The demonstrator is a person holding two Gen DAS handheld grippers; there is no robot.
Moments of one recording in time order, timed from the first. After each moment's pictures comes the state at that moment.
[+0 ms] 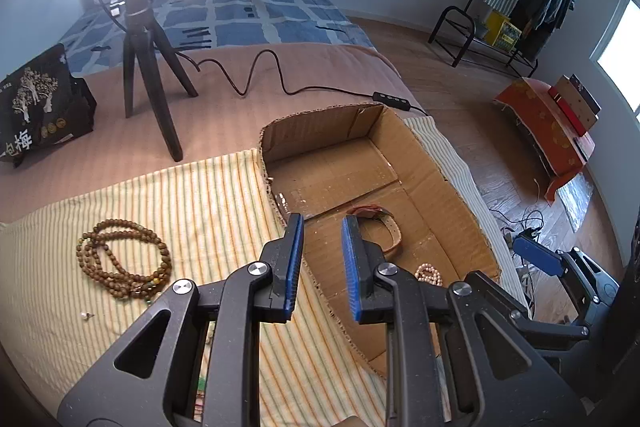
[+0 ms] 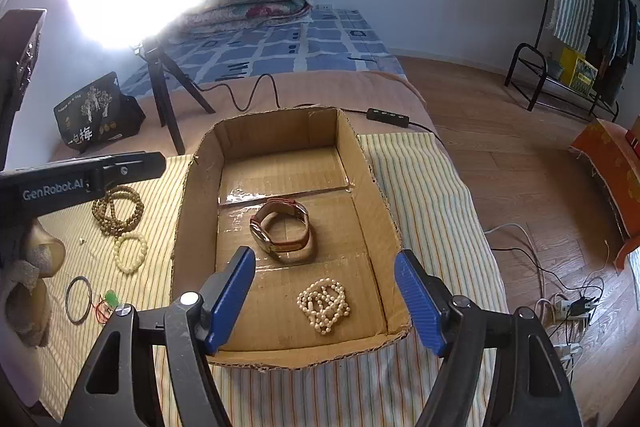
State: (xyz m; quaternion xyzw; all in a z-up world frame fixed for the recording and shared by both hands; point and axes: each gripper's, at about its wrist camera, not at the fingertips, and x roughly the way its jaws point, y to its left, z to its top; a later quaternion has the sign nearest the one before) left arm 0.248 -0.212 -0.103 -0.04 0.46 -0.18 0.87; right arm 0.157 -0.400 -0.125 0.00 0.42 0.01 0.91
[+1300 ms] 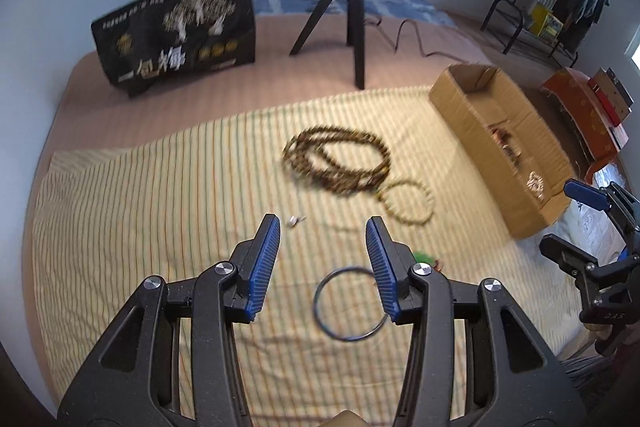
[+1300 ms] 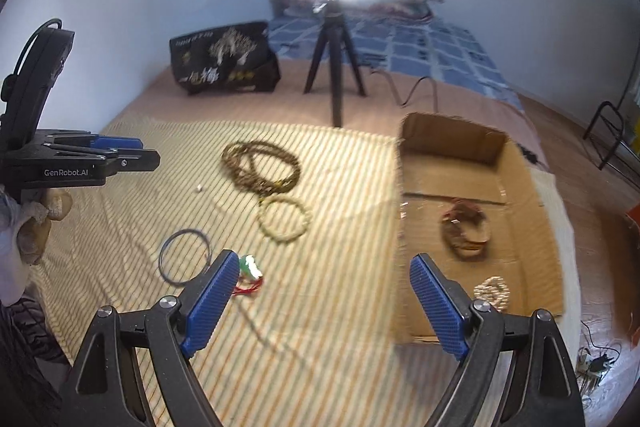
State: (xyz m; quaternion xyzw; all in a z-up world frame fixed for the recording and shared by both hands) left arm 0.180 0.000 -0.127 -0.01 0.50 -0.10 0.86; right arm 0.122 -0.245 -0.131 -0.07 0.43 0.16 0.89
